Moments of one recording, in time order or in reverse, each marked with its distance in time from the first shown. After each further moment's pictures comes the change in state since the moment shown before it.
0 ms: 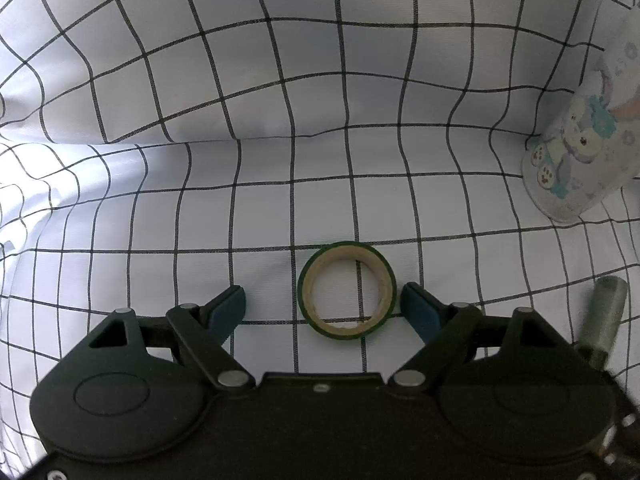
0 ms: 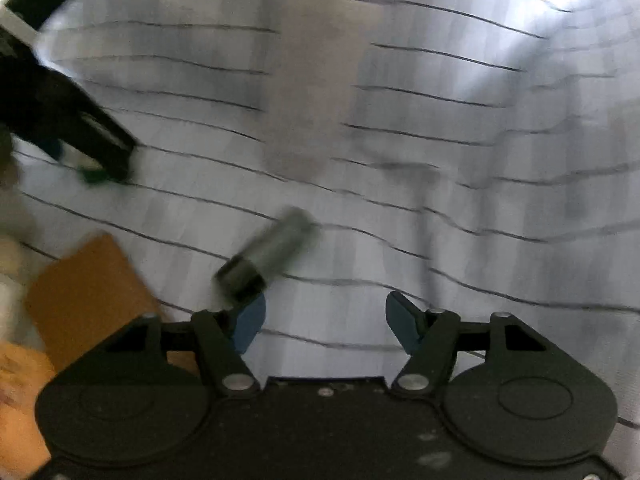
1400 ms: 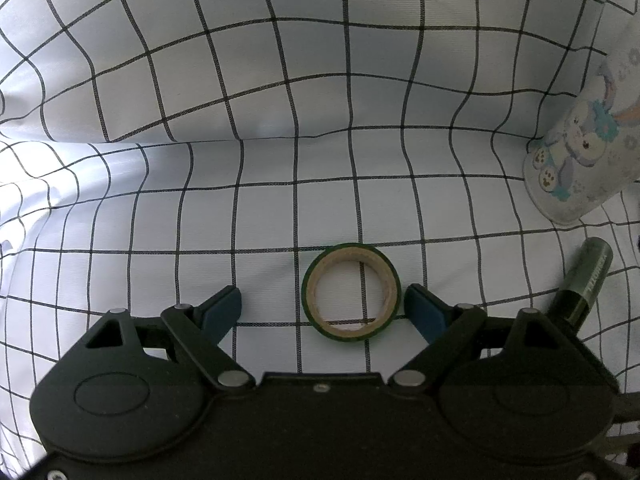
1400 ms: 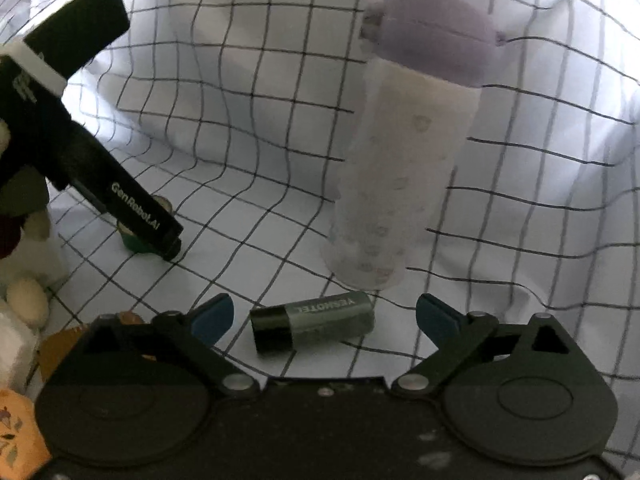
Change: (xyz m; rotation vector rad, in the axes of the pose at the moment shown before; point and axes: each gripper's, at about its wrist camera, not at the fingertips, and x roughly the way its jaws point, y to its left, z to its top) left arm -0.003 0.000 -0.004 -0.015 -0.011 -0.004; right arm 0.037 0.000 0.024 -0.192 -0.219 0.150
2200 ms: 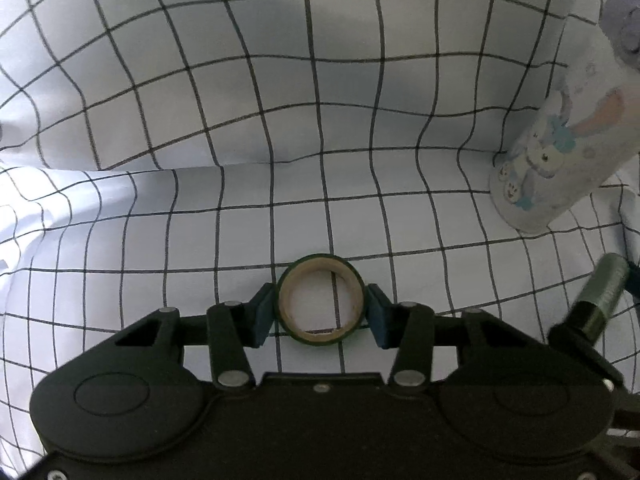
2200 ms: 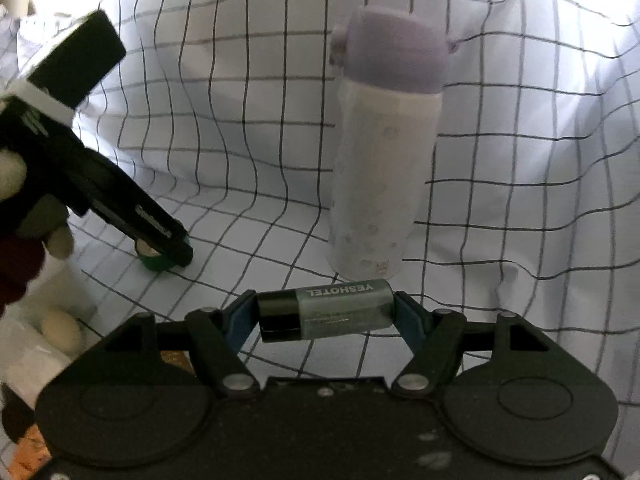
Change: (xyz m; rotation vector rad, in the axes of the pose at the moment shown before) left arm -0.020 -0.009 0.004 0.025 -0.059 -0.046; right arm -0.047 -0.006 -0.005 0.167 -0.047 -0.015
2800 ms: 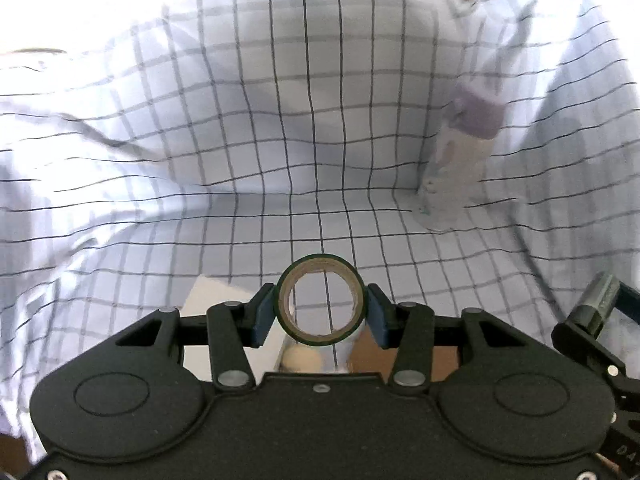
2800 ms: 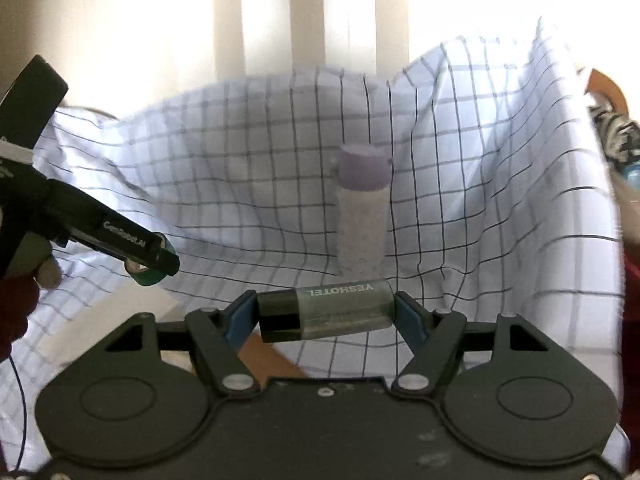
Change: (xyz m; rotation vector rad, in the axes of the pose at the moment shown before) left arm -0.177 -0.002 -0.096 -0.007 -0.260 -0.031; right arm -0.187 0.038 -0.032 0.114 -0.200 -0.022
